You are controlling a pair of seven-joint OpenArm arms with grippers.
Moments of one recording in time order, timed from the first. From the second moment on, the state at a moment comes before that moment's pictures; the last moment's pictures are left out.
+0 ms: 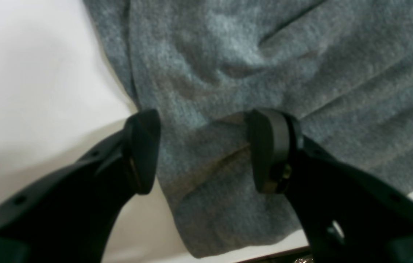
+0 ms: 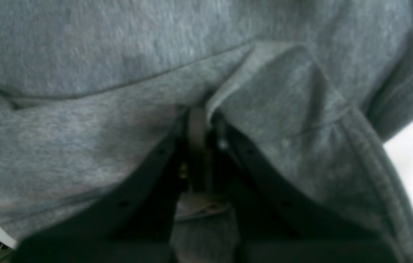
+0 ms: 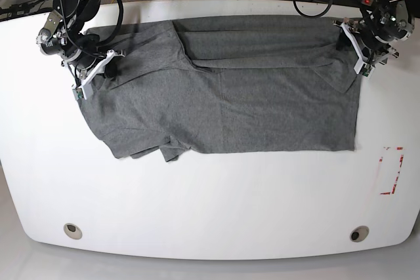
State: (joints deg) left arm 21.1 -17.0 -27.6 98.7 -13.7 -42.8 51.5; right arm -5.5 4.3 36.5 93.3 25.2 41.0 -69.1
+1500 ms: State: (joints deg) left arm 15.7 -16.9 -34.8 102.1 -20.9 -42.8 52.2; right arm 18.3 21.2 26.9 63.9 24.7 41.0 -56.1
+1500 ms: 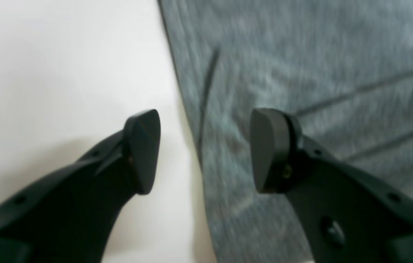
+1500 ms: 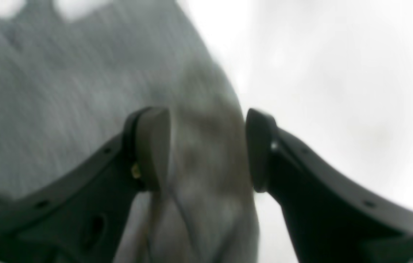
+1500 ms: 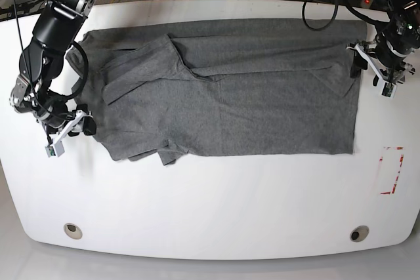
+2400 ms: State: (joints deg) left arm 12.3 -17.8 -34.5 102.1 -20.7 -42.8 52.5; right arm 31.9 19.5 8.8 32.9 24.8 40.7 -35.9
